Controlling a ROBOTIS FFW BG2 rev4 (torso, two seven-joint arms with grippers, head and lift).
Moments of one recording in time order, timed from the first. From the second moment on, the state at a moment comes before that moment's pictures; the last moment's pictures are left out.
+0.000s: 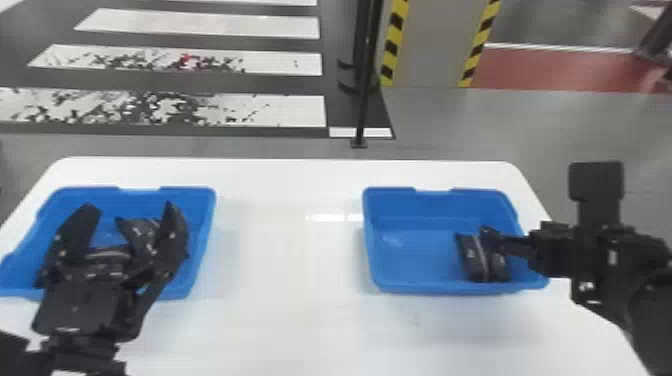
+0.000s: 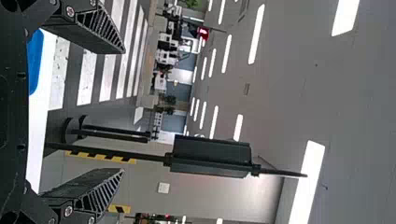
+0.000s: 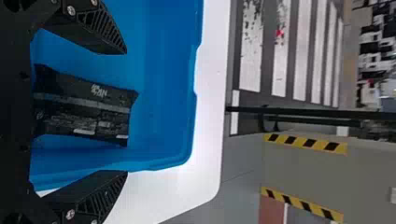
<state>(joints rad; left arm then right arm) 0.54 0.08 0.00 -2.03 0.22 -0.34 -0.08 0.08 -0.24 -0.19 -2.18 -0.10 1.20 0.18</state>
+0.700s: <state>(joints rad) 0.54 0.08 0.00 -2.03 0.20 -0.34 -0.09 -0.14 -0.25 -0.07 -1.83 -0.09 1.36 0.17</state>
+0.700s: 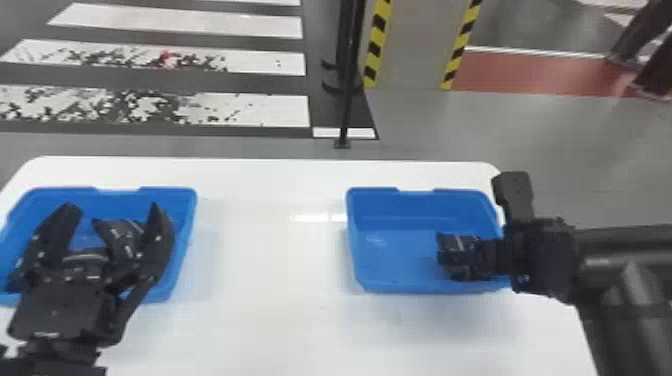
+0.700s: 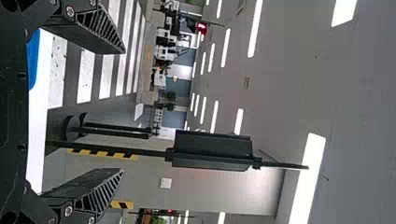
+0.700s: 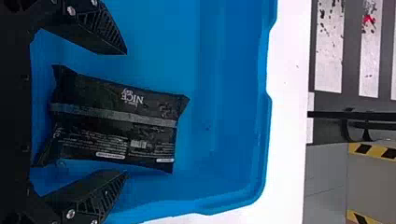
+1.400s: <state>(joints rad) 0.54 0.08 0.00 -2.03 0.19 -0.34 -0.09 -0.14 -0.26 -0.05 -1.78 -0.13 1.37 0.14</state>
